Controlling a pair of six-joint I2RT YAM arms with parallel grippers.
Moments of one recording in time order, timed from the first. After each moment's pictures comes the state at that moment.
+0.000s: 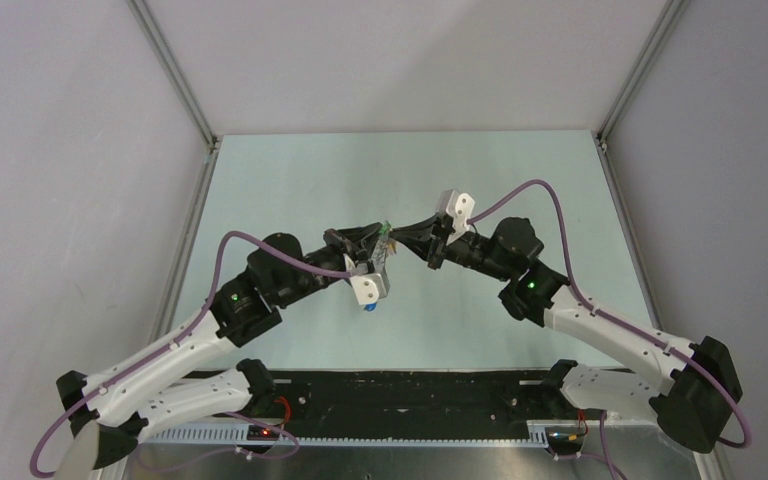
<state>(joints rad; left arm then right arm) -0.92 0.84 0.86 -0.09 0.10 0.96 0.81 1.09 0.80 0.45 -0.40 -0.05</state>
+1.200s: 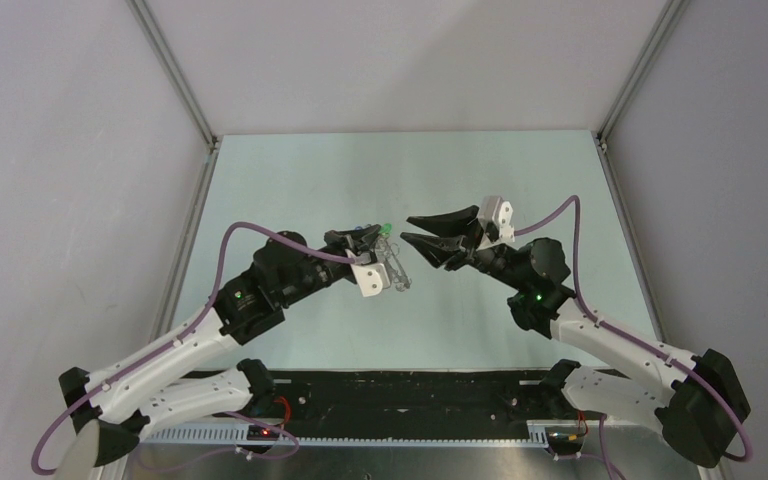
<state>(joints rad) -0.92 0.86 0.87 -0.12 0.05 0.86 0.76 1.01 0.64 0.83 -0.44 0.12</state>
